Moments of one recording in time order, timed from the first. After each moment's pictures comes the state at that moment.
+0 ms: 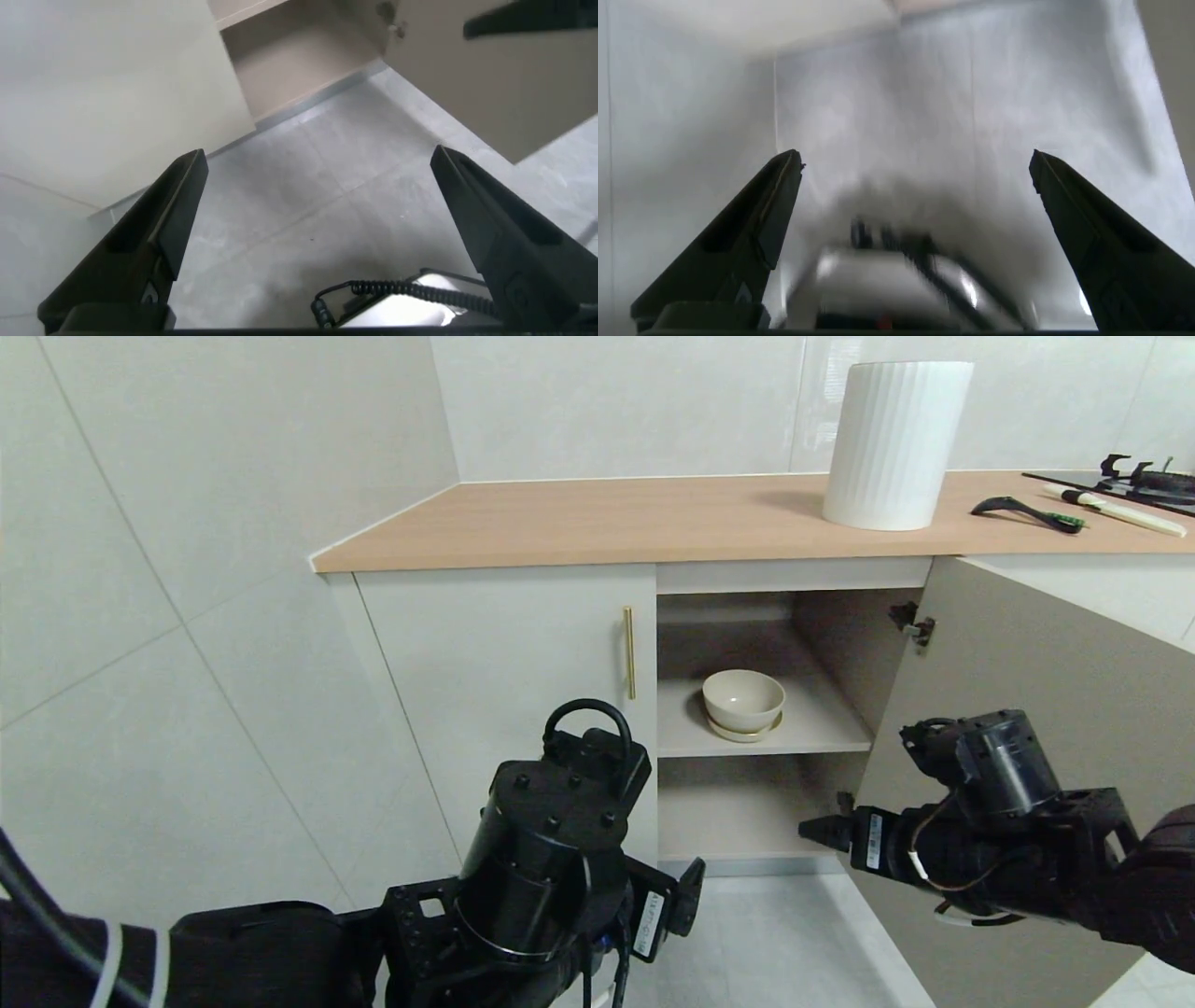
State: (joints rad) left arm -0.95 1.78 -0.77 -0.50 0.43 -0.21; right arm 0.50 1.70 -0.66 -0.33 -0.12 0.61
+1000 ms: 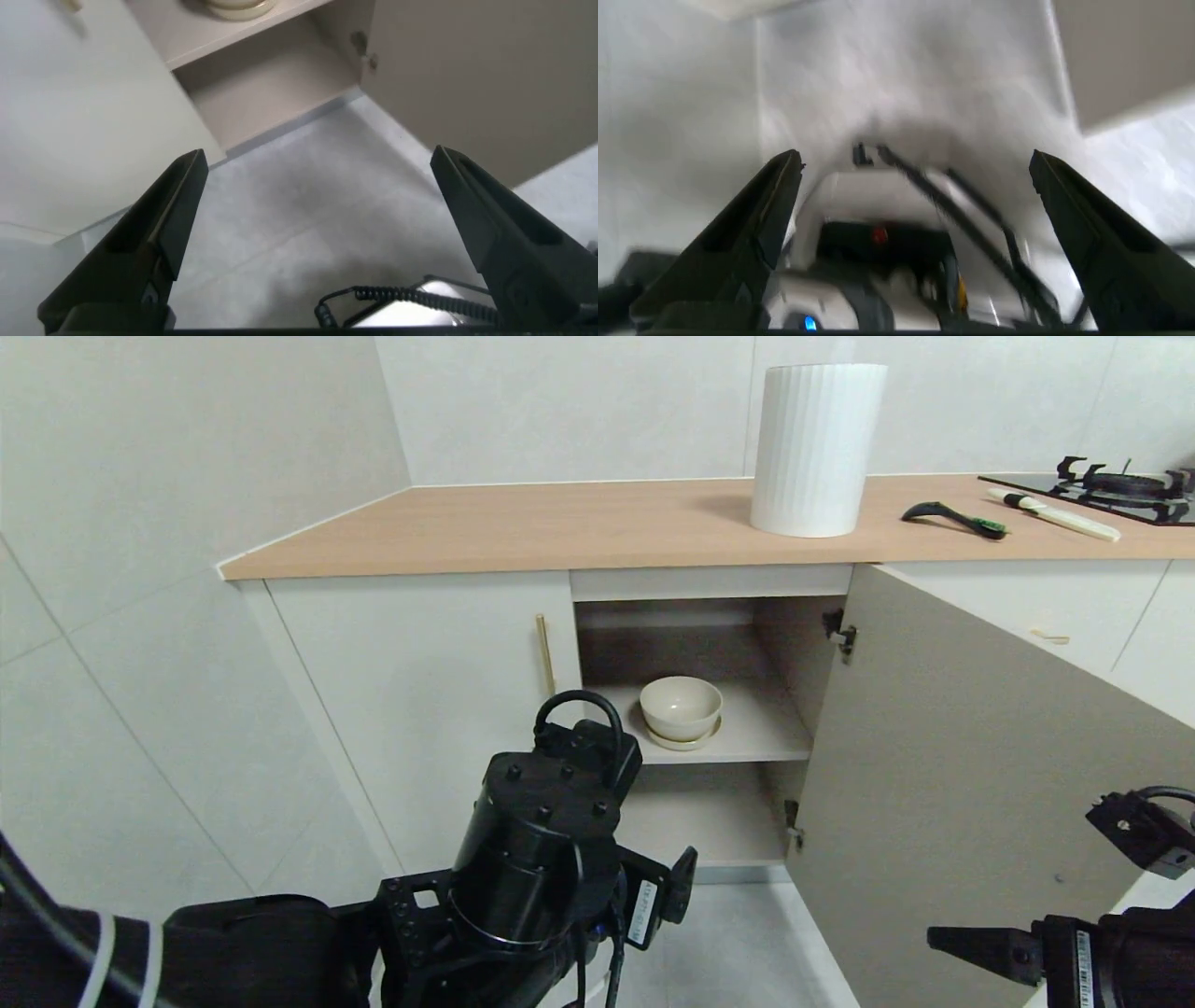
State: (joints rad) left arm -0.95 1.77 -0.77 -0.50 0.45 -0.21; right arm 0.53 1.20 -0.47 0.02 -0.07 0.65
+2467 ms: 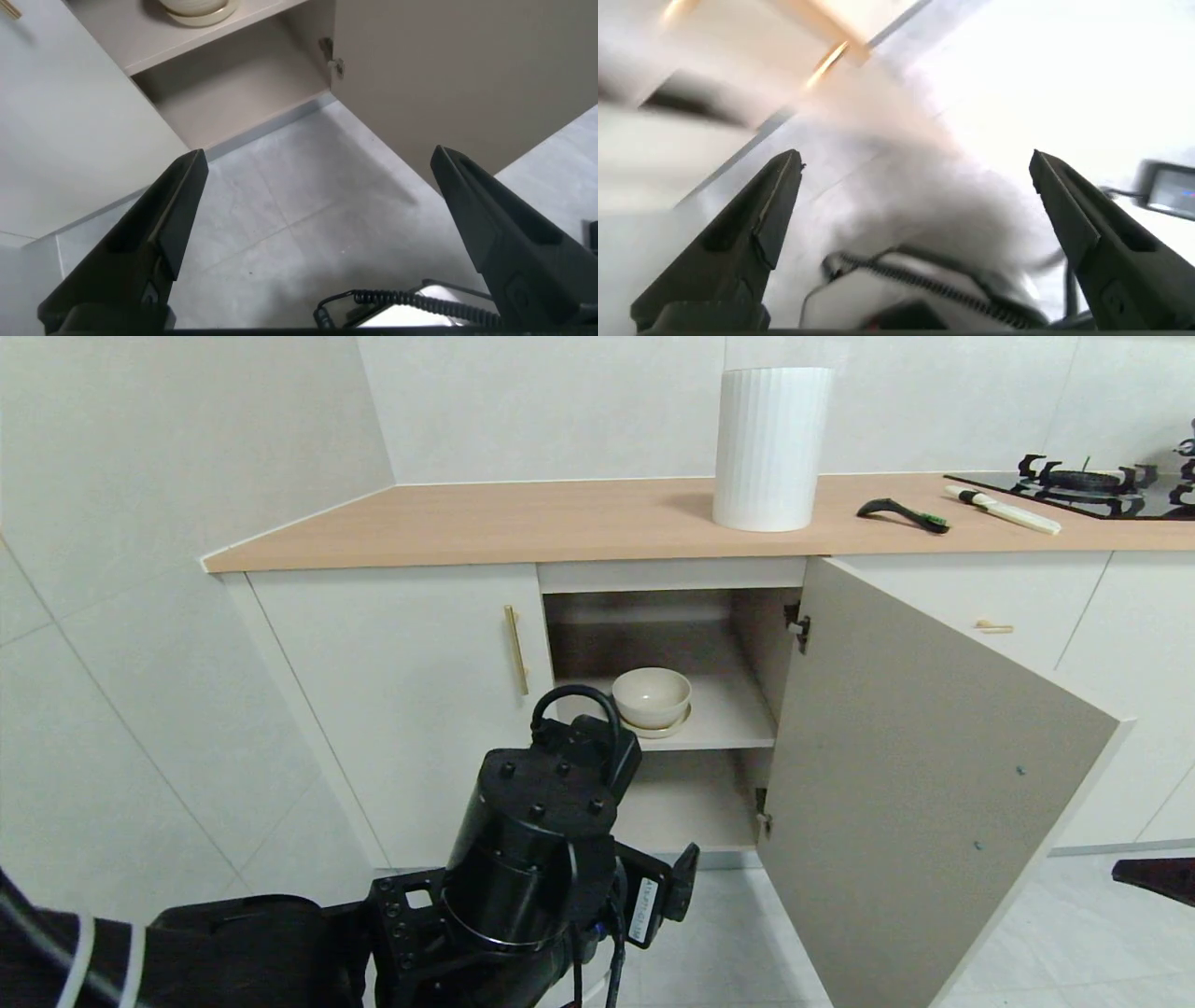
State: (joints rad) left arm -0.95 1.76 -0.77 -0.50 0.45 -0.21; right arm 0.11 1.01 -0.57 0.26 -0.18 0.68
